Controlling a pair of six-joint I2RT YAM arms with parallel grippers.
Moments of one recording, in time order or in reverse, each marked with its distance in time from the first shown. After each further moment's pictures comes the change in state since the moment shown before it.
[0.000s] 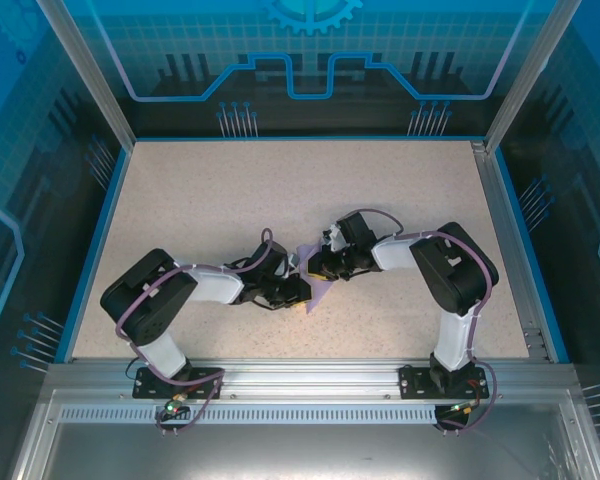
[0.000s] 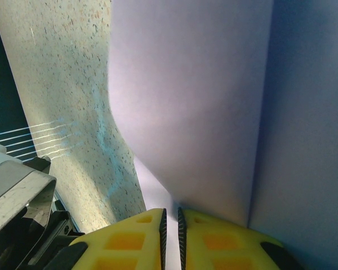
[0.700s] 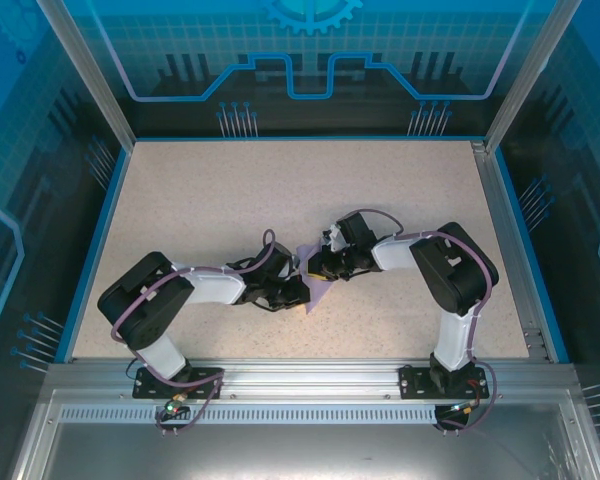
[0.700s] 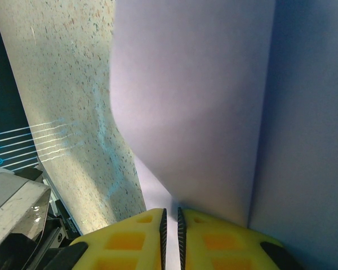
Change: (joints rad) left arm -0.037 -0.024 0.028 -0.106 -0.078 0.008; right arm 0.000 0.000 -0.003 0.003 0.000 0.000
